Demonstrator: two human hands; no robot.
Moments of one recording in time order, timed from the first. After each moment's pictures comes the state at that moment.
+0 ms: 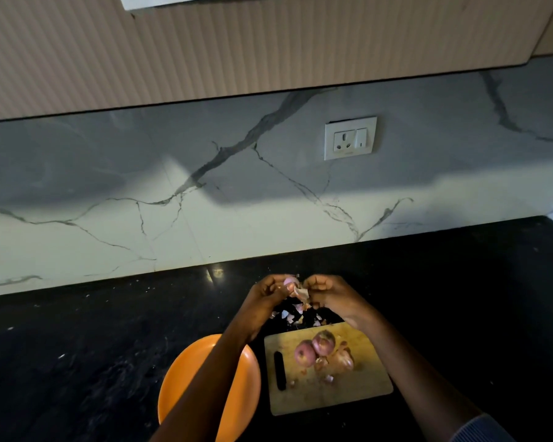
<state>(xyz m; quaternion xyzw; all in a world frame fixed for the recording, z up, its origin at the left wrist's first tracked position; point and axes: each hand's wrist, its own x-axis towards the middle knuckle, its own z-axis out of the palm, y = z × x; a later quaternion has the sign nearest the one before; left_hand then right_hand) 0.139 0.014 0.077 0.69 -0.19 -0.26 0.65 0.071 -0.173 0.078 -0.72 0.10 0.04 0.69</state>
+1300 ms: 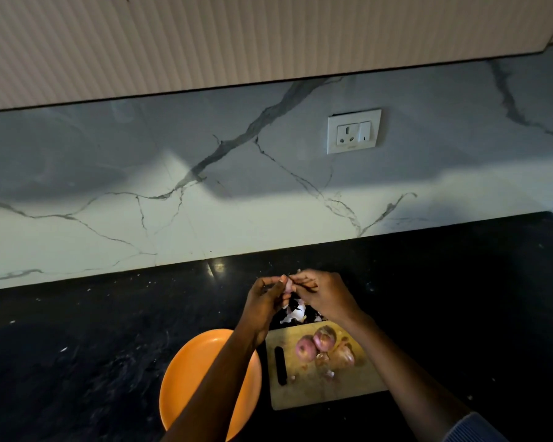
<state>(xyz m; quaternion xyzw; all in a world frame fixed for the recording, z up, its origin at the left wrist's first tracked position) 0.127 0.004 0.067 0.61 -0.06 -0.26 0.75 0.079 -0.156 0.065 -0.87 0.04 -0.12 0.49</state>
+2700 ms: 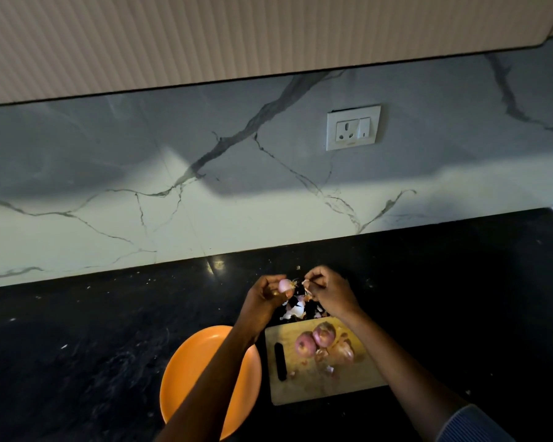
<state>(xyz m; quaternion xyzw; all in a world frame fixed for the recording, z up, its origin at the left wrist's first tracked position) 0.128 0.018 0.055 0.71 -0.13 -0.21 0.66 0.086 -0.168 0.032 -0.82 0.19 -0.09 0.53</state>
